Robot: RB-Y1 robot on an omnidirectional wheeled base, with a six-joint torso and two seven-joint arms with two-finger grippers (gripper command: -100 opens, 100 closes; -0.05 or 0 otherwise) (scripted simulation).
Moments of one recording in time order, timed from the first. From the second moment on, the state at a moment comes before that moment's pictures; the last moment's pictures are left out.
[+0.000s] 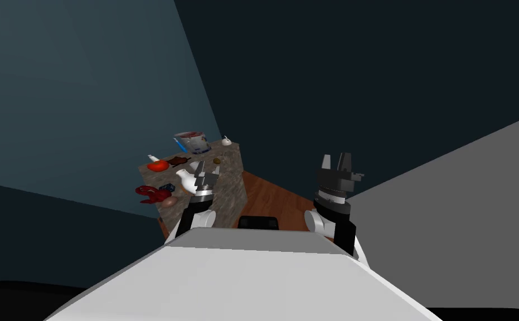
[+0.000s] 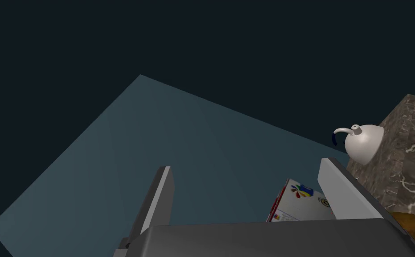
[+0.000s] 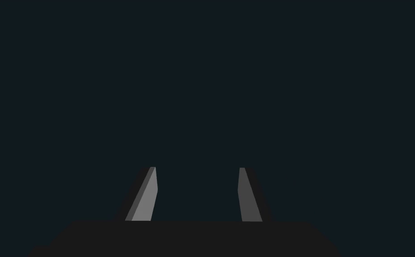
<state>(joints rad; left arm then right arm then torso) 0.52 0.12 -0.02 -2.16 0.15 -0.45 0.23 0.53 -0.02 -0.03 -2.37 -0.05 -0.61 -0.09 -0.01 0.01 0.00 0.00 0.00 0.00</state>
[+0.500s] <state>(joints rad) 0.54 0.17 -0.02 -2.11 0.24 -0.36 0.29 0.53 -0.02 -0.03 -2.37 -0.05 -0.61 -0.09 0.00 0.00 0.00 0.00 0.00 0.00</state>
